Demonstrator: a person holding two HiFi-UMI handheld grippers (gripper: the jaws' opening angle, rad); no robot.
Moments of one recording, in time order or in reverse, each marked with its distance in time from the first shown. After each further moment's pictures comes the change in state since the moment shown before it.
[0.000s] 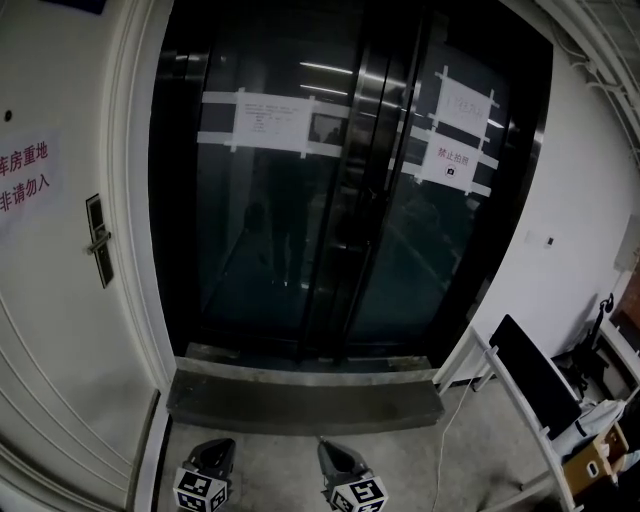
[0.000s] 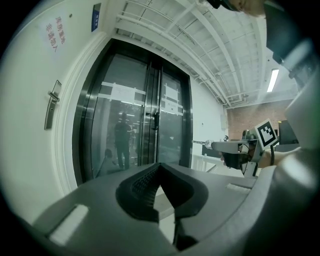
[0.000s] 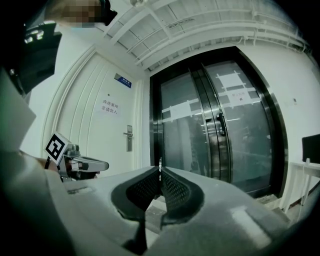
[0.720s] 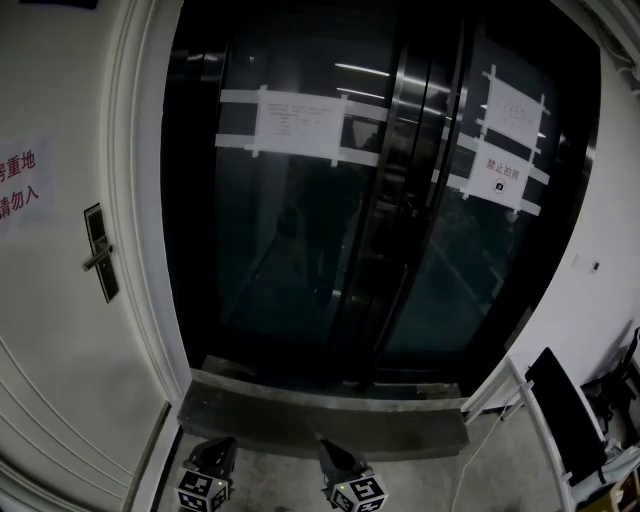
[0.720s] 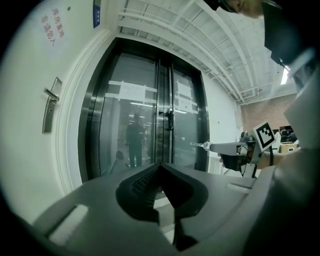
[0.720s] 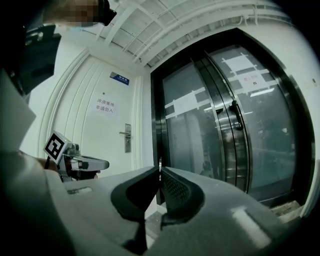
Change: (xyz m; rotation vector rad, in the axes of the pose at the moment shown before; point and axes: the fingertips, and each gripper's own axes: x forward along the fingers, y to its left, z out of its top) left arm 0.111 0.079 0.025 0.003 -0.021 0.134; right arm 0.150 -0.072 0.005 0.015 -0.005 0.146
